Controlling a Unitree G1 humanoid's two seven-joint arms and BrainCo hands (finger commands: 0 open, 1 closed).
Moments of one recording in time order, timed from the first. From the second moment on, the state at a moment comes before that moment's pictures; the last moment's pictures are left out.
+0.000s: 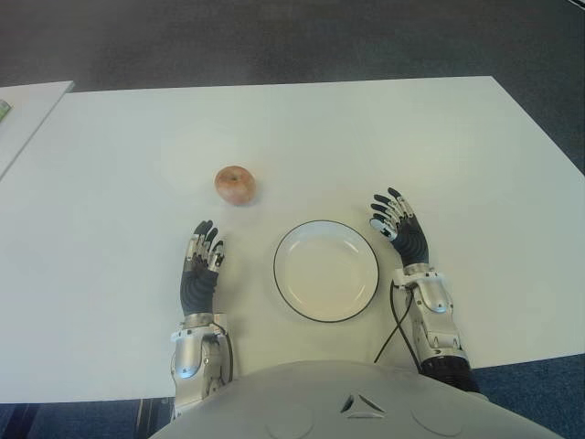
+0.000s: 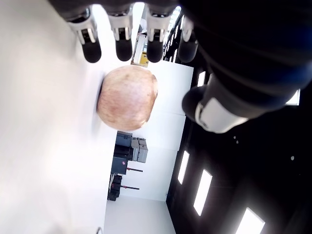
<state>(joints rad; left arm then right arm) 0.52 -0.10 0.04 0.09 -0.20 -0.50 -0.12 0.14 -0.07 -0.04 0.25 0.08 -0.29 0.13</state>
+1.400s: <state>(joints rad) 0.57 -0.04 0.10 -0.19 0.35 -0.47 0.06 0.13 -0.07 -0.03 0.24 0.08 -0.30 0.12</state>
